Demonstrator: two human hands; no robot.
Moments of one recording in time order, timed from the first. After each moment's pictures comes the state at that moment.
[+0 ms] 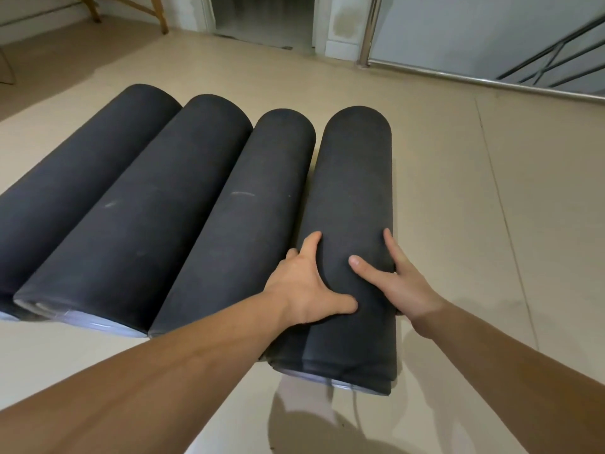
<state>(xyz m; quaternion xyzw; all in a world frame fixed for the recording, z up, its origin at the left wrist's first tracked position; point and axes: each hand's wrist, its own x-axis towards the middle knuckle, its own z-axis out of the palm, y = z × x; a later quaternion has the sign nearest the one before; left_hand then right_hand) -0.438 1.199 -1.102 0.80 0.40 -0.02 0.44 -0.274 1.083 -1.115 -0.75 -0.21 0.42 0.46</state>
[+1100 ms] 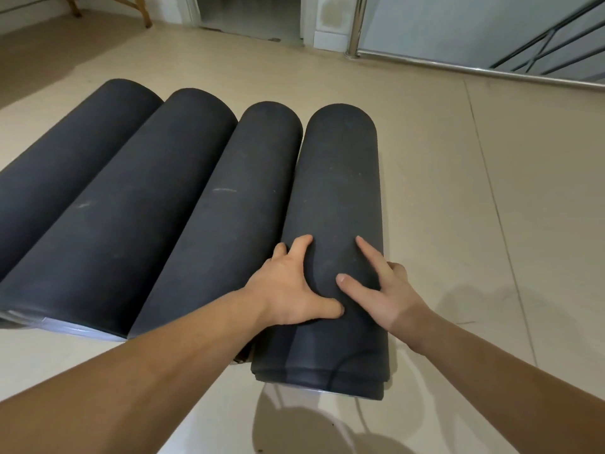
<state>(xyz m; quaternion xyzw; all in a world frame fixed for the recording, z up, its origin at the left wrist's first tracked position) -0.435 1.203 -1.104 0.83 0.38 -0.07 0.40 -0.286 1.067 -1.119 -0.82 -0.29 0.36 0.35</state>
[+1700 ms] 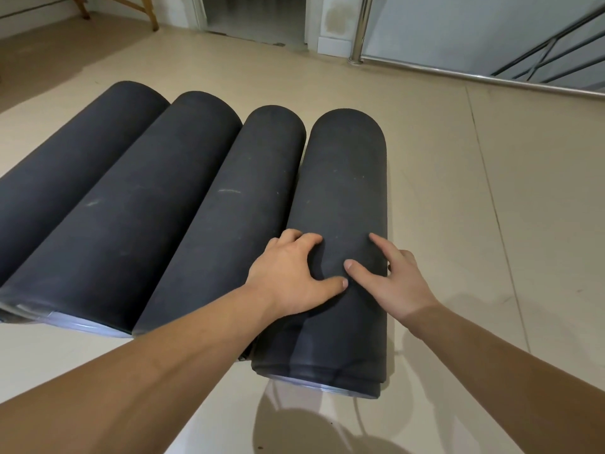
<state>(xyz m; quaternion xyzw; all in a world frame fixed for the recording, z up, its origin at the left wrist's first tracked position) -0.432 1.207 -1.101 0.88 0.37 0.04 0.30 -0.274 1.072 -1.111 -0.83 -0.29 0.29 0.37</state>
